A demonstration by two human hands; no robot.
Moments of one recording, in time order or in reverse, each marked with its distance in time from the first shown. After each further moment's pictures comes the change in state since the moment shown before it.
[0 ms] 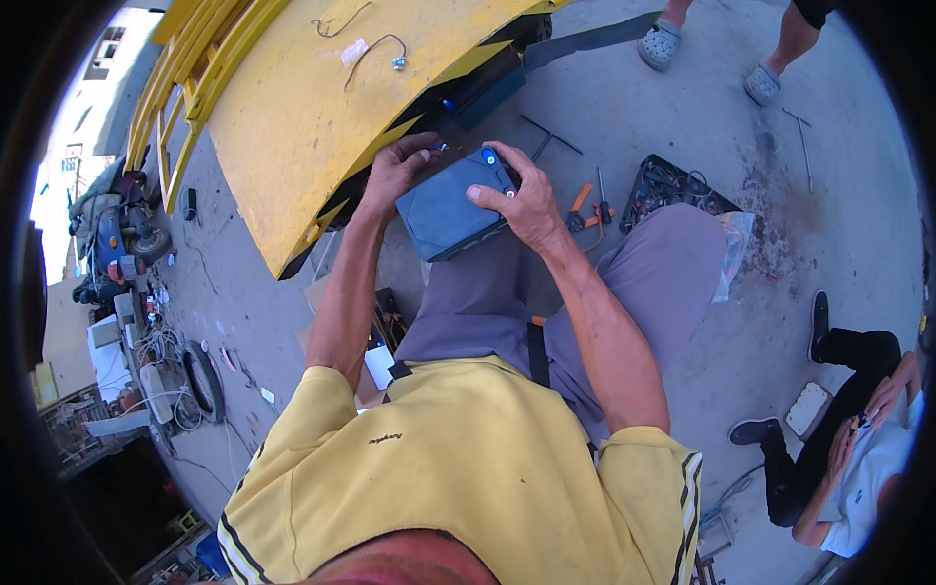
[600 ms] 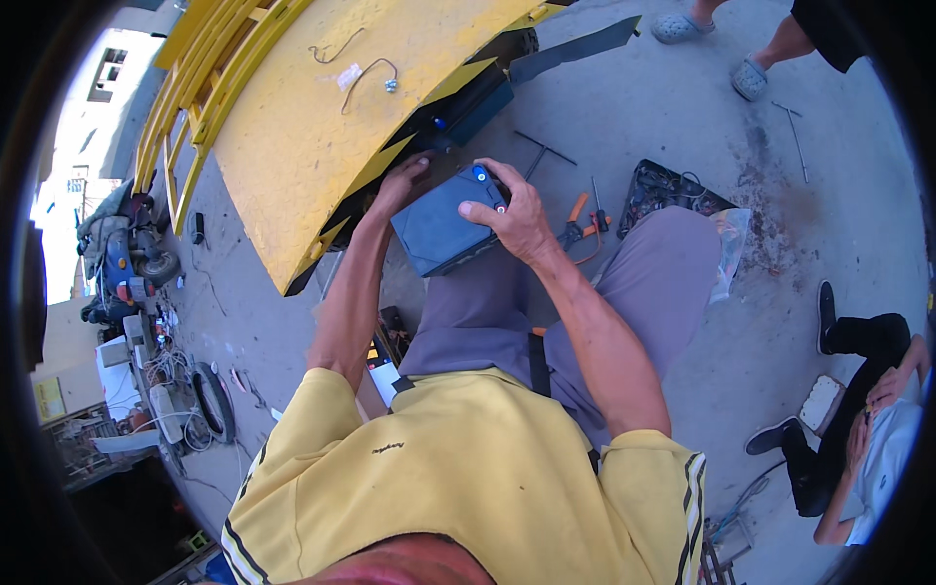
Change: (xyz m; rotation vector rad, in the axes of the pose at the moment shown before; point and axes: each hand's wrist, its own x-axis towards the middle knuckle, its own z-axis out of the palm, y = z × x) left_hand 0.025 -0.027 -0.006 -0.113 -0.032 -0.203; right_hand -0.009 -0.005 0.003 -0.007 0.027 -0.026
